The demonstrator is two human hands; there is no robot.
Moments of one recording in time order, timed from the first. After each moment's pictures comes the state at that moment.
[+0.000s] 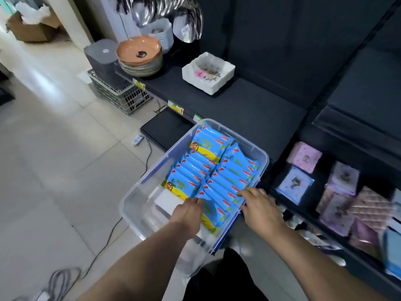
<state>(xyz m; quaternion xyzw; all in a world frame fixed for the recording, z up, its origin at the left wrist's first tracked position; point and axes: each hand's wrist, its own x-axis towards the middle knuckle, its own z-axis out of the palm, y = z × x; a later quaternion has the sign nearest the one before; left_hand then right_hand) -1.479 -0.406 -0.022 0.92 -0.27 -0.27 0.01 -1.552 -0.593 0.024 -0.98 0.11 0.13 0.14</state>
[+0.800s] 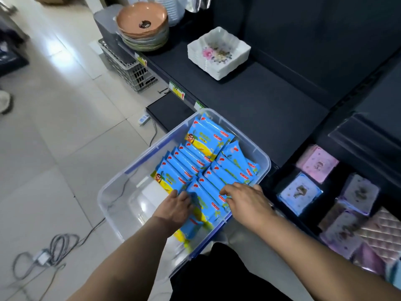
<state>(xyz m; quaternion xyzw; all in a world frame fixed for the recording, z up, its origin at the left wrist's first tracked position) -1.466 -0.418 -0.056 0.86 -0.46 -0.14 -0.18 -1.498 -0.632 0.015 -0.96 -0.02 0.21 0.16</state>
